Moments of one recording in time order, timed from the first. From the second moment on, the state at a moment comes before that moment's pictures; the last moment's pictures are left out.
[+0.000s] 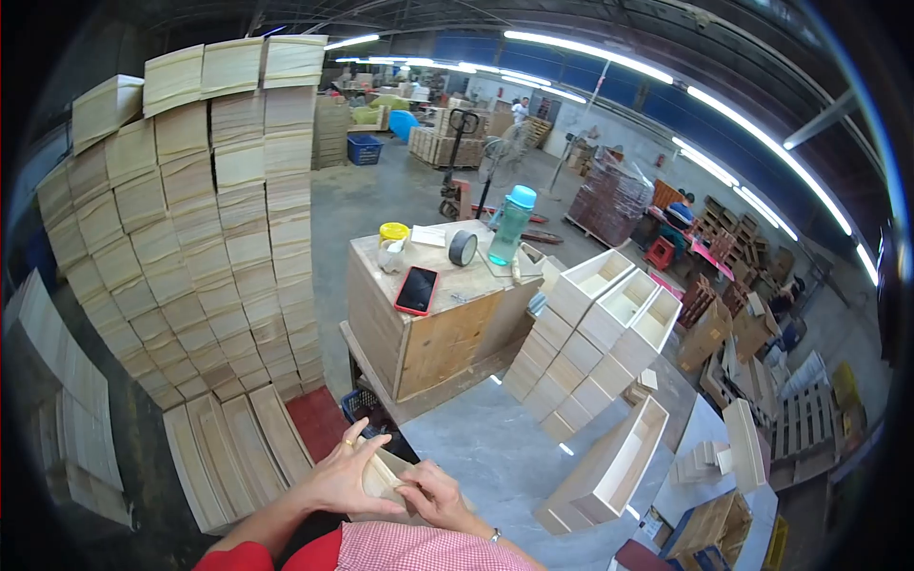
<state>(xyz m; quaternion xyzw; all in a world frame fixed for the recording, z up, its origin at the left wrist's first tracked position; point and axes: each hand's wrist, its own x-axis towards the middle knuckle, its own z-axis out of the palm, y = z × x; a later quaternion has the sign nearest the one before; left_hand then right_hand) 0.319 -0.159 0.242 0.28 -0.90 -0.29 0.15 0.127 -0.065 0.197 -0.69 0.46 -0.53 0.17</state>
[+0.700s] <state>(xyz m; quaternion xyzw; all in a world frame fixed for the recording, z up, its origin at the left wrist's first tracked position) 0.357 -0.195 0.362 0.08 -0.91 -0.31 0.26 -0.112 -0.046 0.311 -0.39 0.80 -0.43 -0.16</state>
